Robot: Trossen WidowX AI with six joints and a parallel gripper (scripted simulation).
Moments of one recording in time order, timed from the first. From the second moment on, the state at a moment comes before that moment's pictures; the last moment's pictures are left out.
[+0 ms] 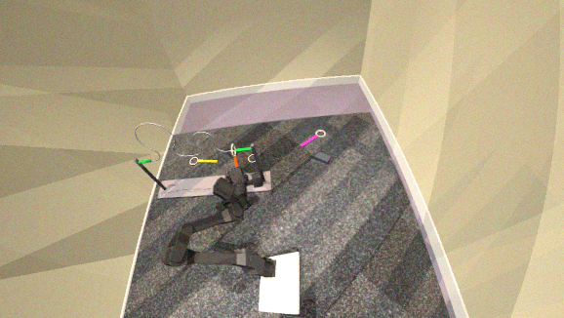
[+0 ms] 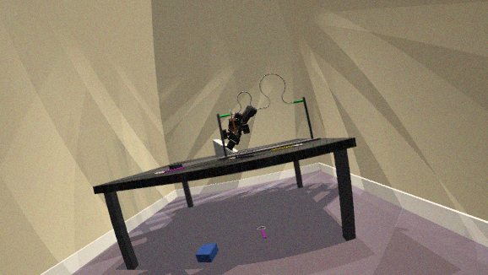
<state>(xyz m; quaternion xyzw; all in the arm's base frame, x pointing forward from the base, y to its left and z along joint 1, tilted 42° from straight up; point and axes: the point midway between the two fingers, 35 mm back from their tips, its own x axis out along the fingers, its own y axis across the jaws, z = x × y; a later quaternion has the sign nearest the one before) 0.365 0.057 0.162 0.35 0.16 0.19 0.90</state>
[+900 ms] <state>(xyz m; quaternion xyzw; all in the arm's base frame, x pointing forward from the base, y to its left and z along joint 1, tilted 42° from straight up) 0.367 0.038 0.144 0.35 0.16 0.19 0.91</state>
